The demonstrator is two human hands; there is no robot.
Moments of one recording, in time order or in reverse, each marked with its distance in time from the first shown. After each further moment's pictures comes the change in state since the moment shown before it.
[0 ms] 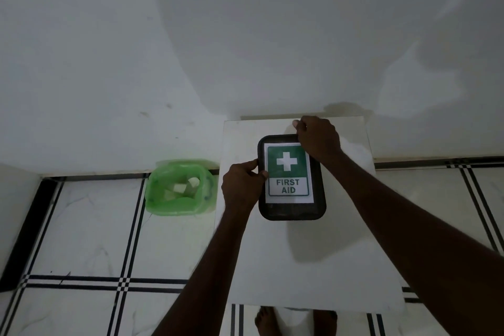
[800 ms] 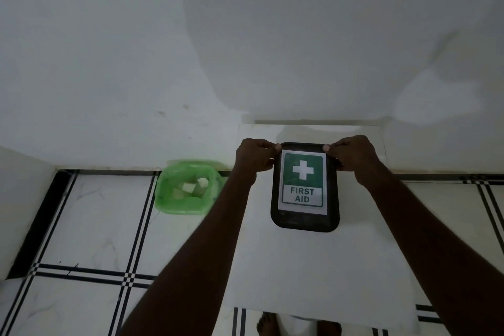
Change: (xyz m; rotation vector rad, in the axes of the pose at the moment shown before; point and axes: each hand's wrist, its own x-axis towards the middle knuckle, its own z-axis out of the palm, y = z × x) left_hand 0.061 0.031 -0.020 -0.283 -0.137 -0.160; right_hand -0.013 0.030 -0.021 0.559 -0.150 0.404
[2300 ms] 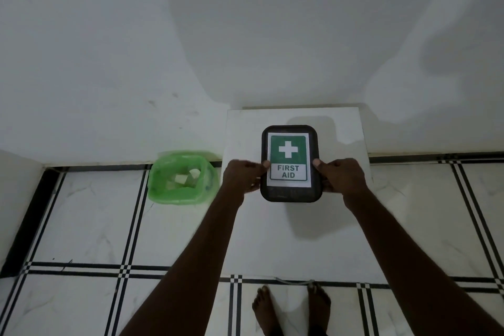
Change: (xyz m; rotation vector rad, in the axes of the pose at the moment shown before) left_hand -0.066 -0.059 0.003 -0.077 -0.030 -0.144; right_hand -0.102 0.043 -0.002 0.055 0.052 0.150
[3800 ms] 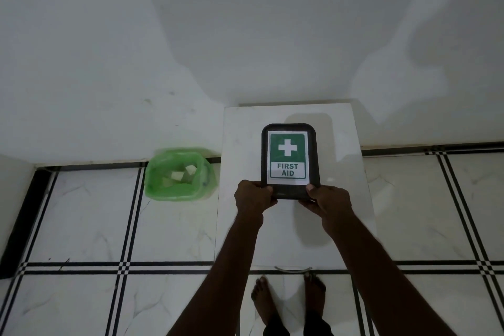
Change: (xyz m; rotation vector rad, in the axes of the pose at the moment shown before) left_hand -0.045 -0.027 0.029 -0.086 0.103 -0.135; right_hand -0.046 0.033 0.031 0.557 0.036 0.343
